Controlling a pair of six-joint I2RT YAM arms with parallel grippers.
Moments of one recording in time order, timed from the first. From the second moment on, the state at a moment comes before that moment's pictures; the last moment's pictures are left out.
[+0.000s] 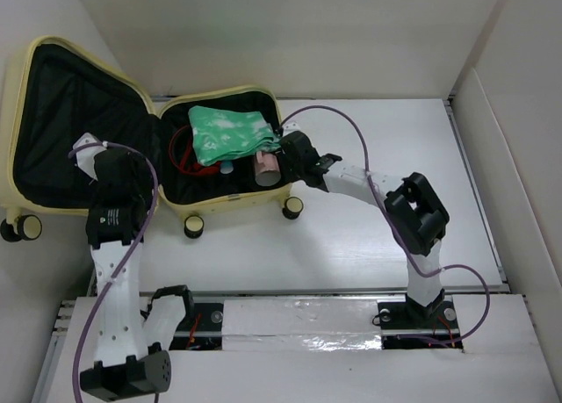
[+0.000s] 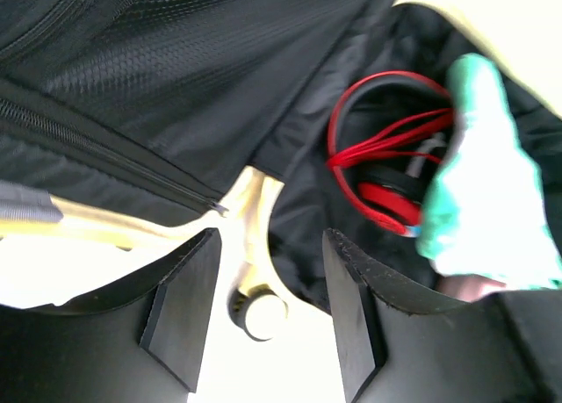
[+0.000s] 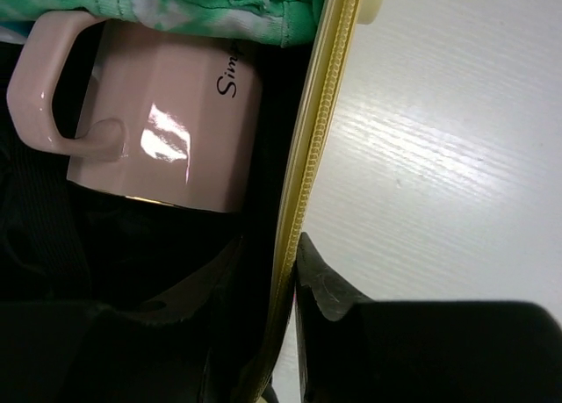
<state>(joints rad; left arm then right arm) 0.14 0.89 1.12 -0.79 -0.36 -0.58 0.74 1.98 1.48 -0.20 0.21 0.25</state>
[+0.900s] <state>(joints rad) 0.14 0.68 0.87 -0.82 -0.99 -0.76 0.89 2.00 1.51 -0.21 0.04 0.31</state>
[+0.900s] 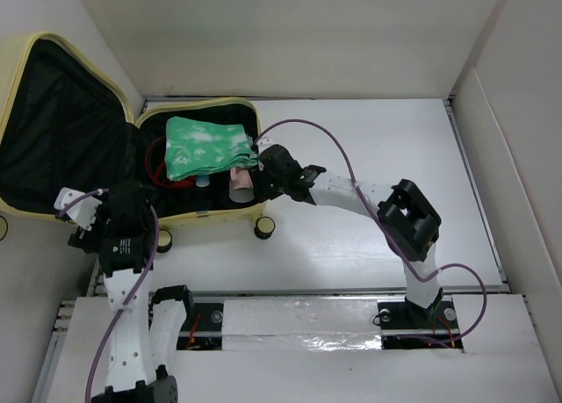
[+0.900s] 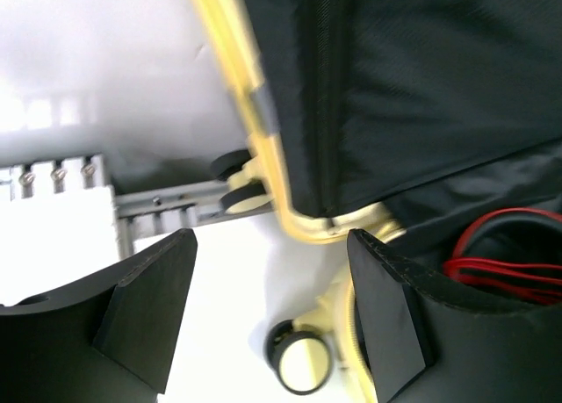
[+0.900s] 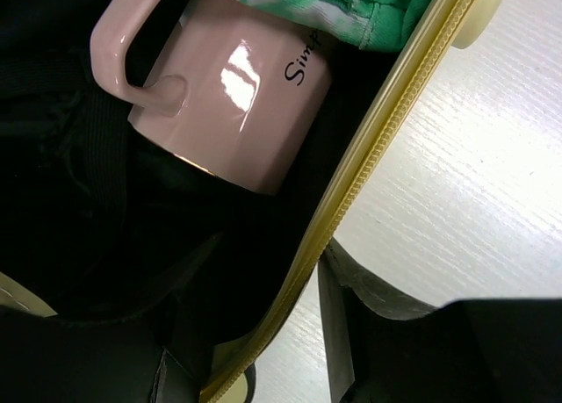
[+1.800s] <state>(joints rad) 0.23 1.17 0.63 -0.43 -0.43 -0.87 0.86 1.96 1.41 -0.07 -0.06 0.38</state>
